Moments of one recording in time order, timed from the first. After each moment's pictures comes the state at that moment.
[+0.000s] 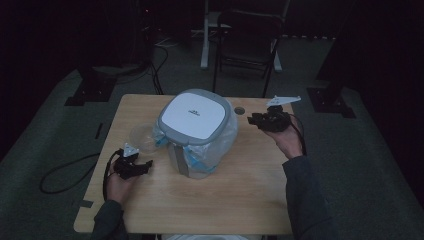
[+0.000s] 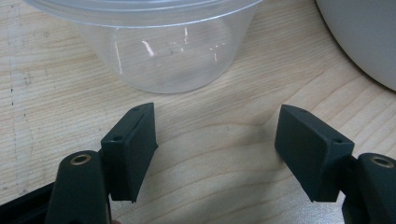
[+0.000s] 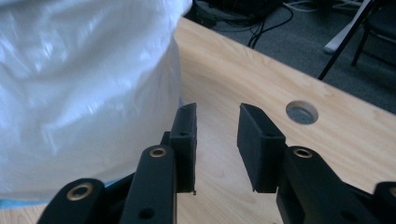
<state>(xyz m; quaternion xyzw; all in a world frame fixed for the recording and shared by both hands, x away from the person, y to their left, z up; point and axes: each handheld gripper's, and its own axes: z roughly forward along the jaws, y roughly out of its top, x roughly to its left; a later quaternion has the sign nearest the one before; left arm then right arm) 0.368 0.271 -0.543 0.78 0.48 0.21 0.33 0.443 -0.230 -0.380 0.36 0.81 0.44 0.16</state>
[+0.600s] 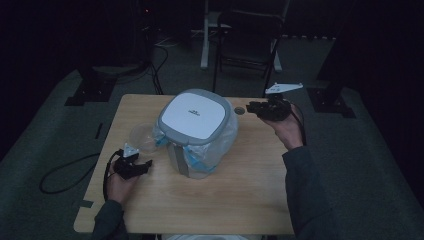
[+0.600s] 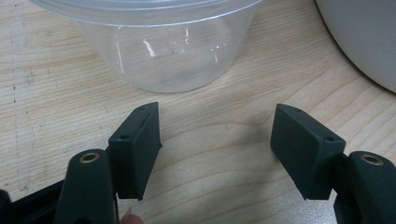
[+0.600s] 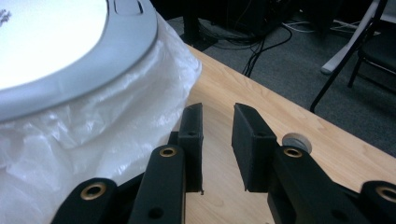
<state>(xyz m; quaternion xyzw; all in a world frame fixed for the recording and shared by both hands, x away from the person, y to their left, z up) 0.367 0.270 -0.543 0.78 0.49 0.22 0.33 0.449 -0.220 -0.341 0.34 0.80 0.46 0.17</state>
